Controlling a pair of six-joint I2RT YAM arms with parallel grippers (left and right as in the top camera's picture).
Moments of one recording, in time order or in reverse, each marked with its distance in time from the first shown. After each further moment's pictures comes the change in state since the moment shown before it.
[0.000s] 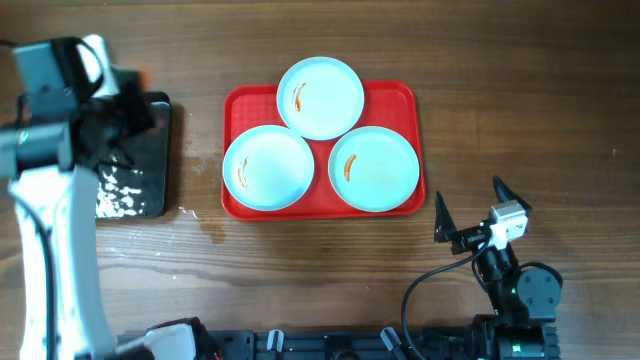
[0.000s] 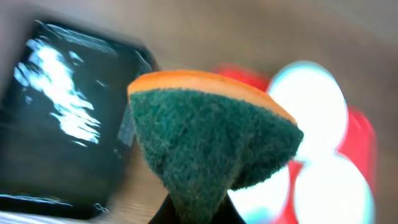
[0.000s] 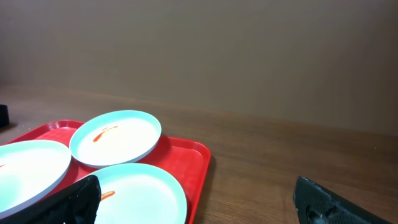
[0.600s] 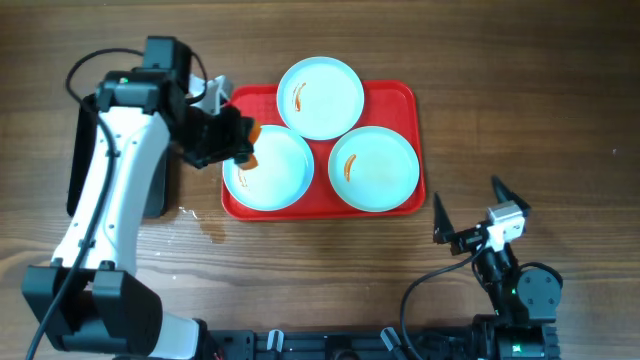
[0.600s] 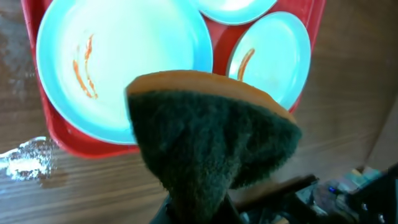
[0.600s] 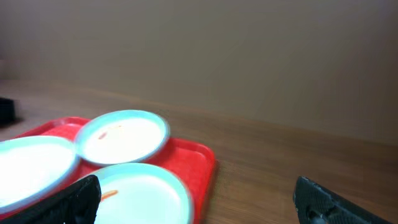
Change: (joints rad) left arm -0.264 0.220 -0.002 -0.191 0.256 -0.034; right arm 0.000 0.000 0.000 0.010 -0.058 -0.016
